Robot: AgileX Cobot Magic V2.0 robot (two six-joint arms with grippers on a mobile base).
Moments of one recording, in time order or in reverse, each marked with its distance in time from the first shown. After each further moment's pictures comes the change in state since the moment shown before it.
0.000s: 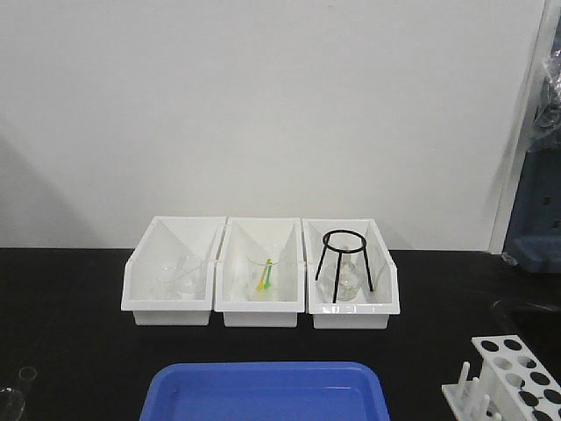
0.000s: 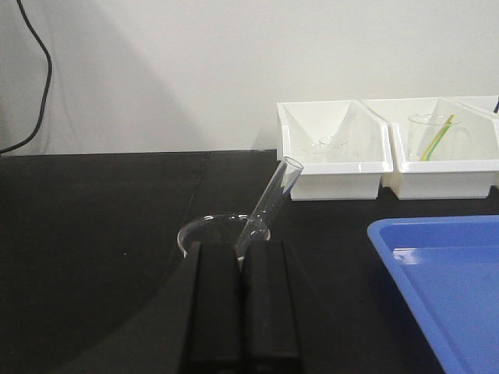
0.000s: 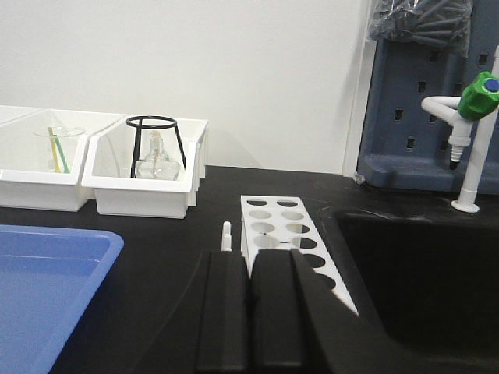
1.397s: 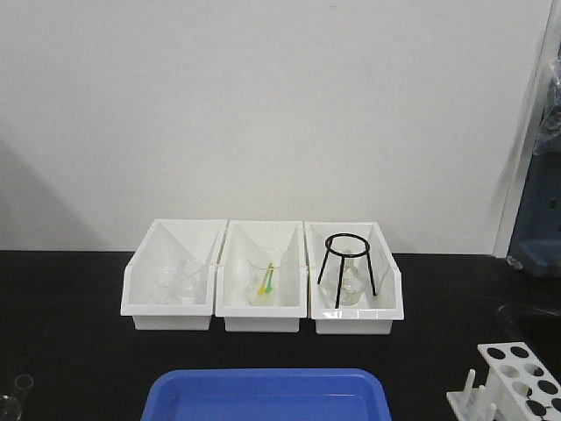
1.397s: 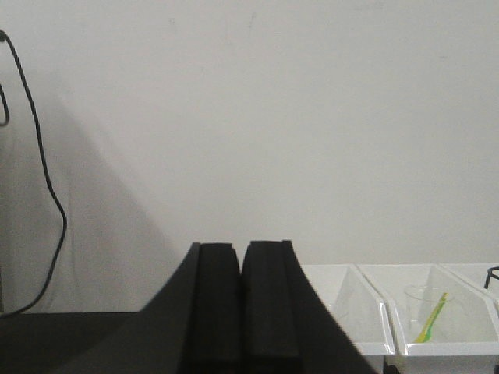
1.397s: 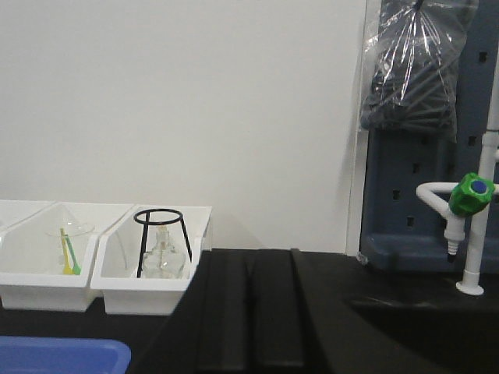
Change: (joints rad) left arm 0.000 0.069 -0.242 0.023 -0.128 -0.019; right arm 0.000 0.039 -0.232 0.014 0.053 0.022
